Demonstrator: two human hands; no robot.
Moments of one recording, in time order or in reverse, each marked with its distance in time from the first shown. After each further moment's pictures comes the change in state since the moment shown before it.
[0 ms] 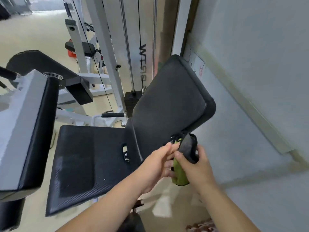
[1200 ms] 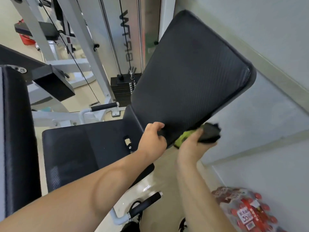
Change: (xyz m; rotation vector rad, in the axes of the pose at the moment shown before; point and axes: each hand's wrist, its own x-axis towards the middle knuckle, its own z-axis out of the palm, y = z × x) left_hand 0.090 -0.024 -0.148 0.939 0.274 0.210; right_hand 0.084 0.061 0.156 0.513 0.947 0.124
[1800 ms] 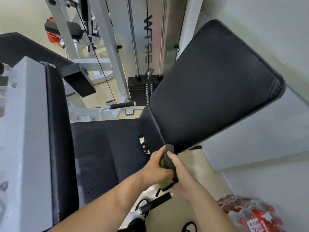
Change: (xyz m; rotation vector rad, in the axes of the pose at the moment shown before) left_hand -0.063 -0.059 -0.025 -0.394 -0.350 -0.277; right_hand -0.059 0.027 -0.042 -0.518 -0.953 0.701
